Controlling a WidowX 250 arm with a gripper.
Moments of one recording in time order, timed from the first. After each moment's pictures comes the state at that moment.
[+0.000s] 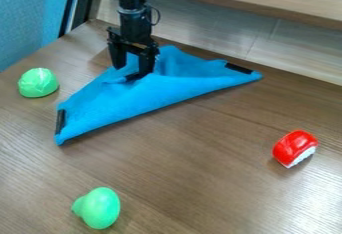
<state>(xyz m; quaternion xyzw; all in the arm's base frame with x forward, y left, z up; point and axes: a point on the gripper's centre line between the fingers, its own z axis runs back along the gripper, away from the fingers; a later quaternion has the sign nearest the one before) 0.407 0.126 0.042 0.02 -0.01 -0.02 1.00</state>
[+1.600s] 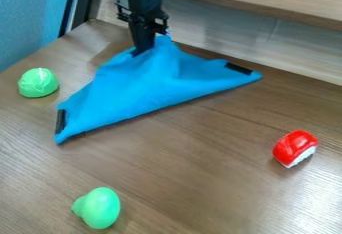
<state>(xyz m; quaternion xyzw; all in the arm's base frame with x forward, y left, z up) 0.416 0.104 0.090 0.00 -0.08 -0.06 1.00</state>
